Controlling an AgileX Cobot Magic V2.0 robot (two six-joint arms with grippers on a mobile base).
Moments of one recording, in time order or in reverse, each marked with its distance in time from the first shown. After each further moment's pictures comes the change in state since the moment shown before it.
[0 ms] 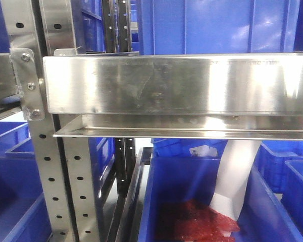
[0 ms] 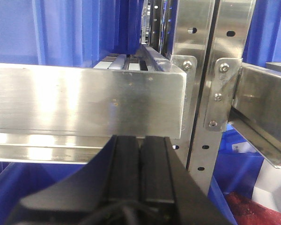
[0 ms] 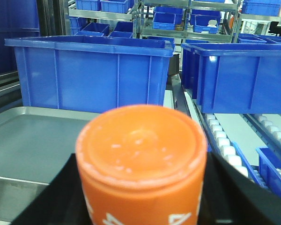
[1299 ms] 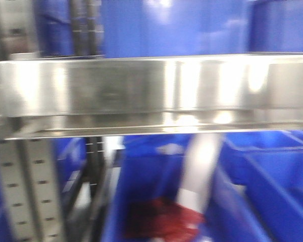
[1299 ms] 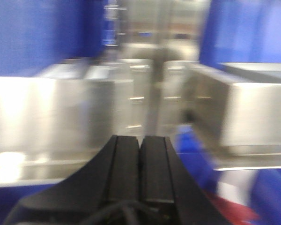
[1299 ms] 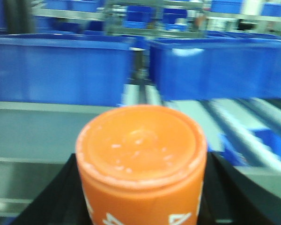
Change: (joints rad) left arm 0.000 0.000 0.000 0.000 0.000 0.000; right arm 0.000 0.000 0.002 0.000 0.003 0.000
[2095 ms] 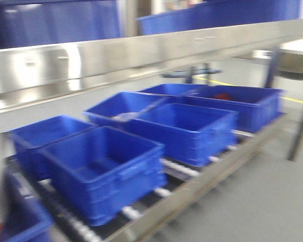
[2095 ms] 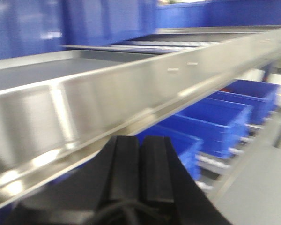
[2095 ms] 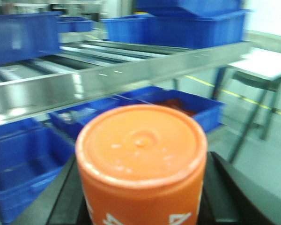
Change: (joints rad) left arm 0.000 0.000 0.000 0.000 0.000 0.000; right arm 0.000 0.000 0.000 -0.002 0.000 0.002
